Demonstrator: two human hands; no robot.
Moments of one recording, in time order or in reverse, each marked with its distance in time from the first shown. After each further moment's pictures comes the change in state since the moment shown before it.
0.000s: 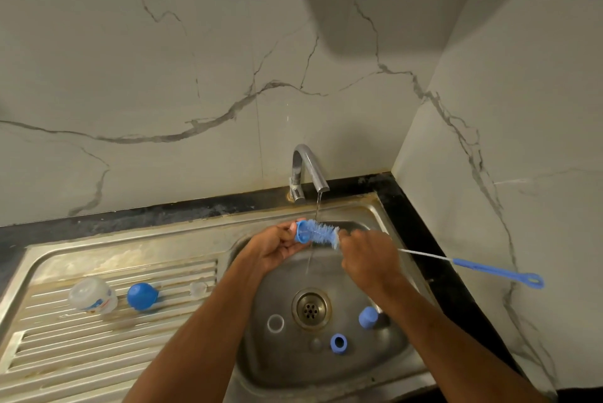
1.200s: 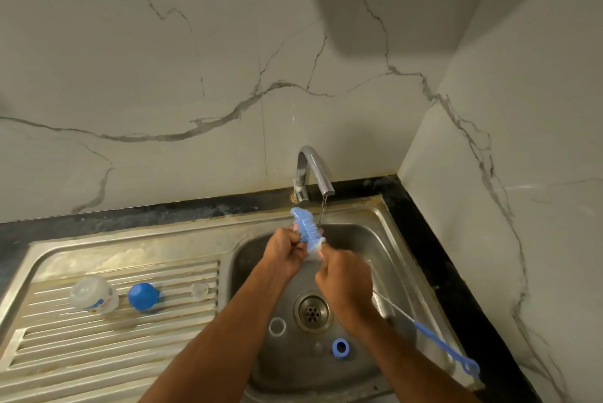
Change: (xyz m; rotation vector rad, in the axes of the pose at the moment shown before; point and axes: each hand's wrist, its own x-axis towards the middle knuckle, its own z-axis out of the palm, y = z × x) left_hand 0.010 -0.019 0.028 -0.391 0.156 0.056; right_hand -0.002 -0.059 0.038 0.446 0.008 0.363
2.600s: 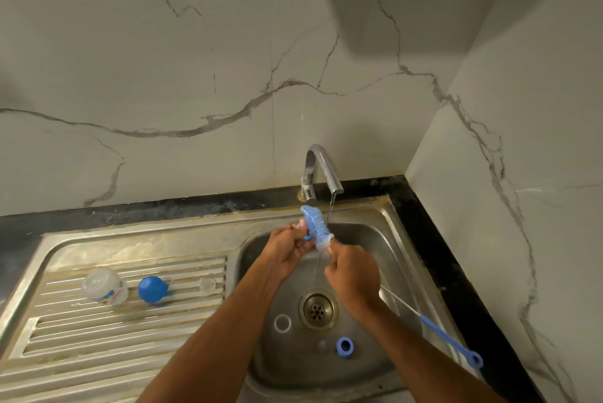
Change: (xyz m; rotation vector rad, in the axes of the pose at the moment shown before) left_hand -0.010 0.012 -0.014 0.200 -0.084 0.066; right_hand 0.009 0.004 0.003 -0.031 -0.012 -0.023
